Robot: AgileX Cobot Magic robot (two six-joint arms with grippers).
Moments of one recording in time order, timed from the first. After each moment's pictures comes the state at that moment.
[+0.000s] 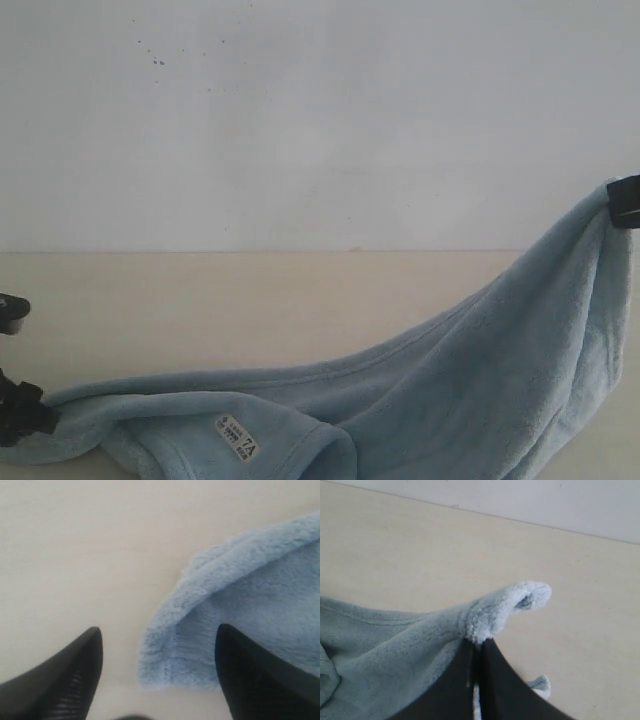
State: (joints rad) left arm -0.05 1.73 -0.72 0.90 0.17 -0.72; right arm -0.05 1.24 -1.02 0.59 0.67 -0.70
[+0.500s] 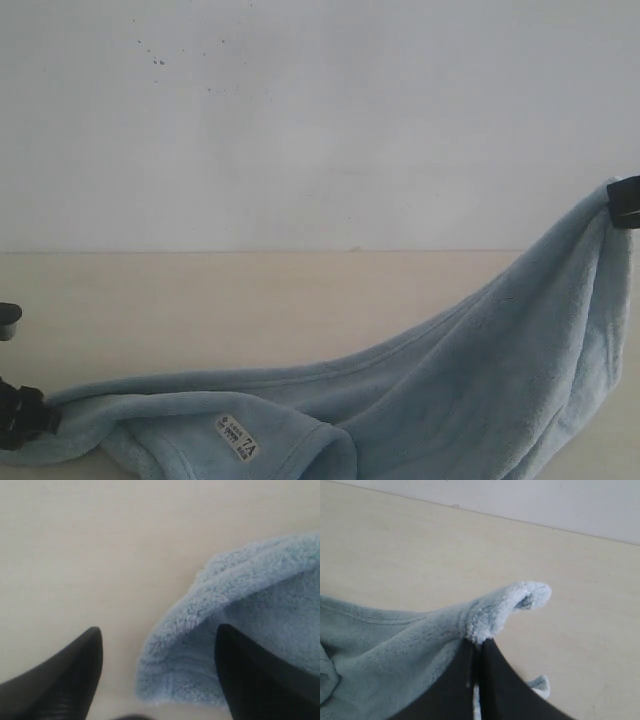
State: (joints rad) left arm 0.00 1.79 -0.72 0.86 0.09 -0.74; right arm -0.05 1.24 -1.02 0.59 0.67 -0.71
